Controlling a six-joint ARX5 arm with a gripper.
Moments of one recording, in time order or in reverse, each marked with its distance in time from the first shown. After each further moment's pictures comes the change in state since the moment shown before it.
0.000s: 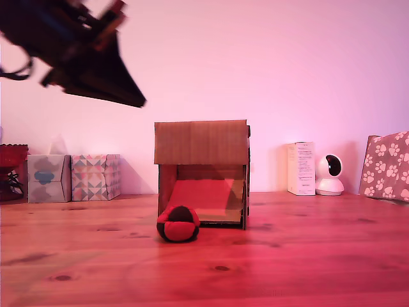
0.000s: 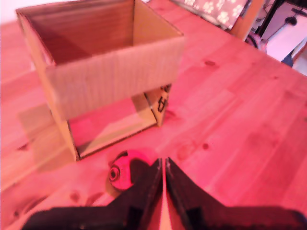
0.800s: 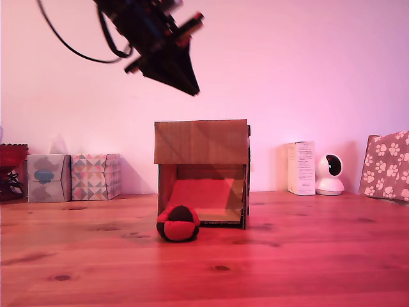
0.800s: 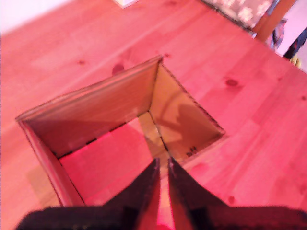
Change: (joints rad) arm 0.000 0.600 0.900 -0.515 0.003 0.085
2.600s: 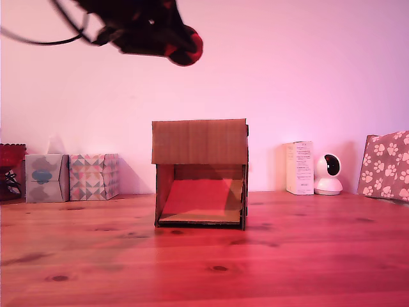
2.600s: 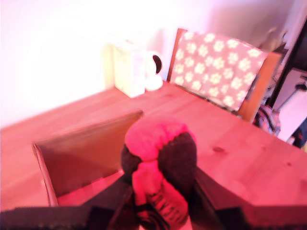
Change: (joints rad) arm -0.092 -0.356 -0.556 0.650 -0.161 -0.135
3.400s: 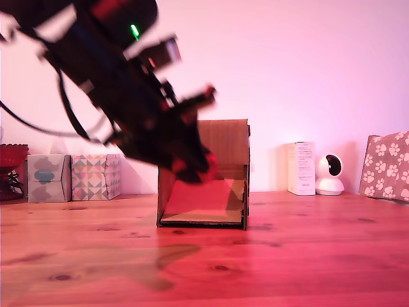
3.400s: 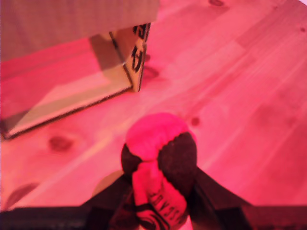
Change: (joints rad) arm -0.111 0.101 -0.182 -0.142 -0.024 -0.091
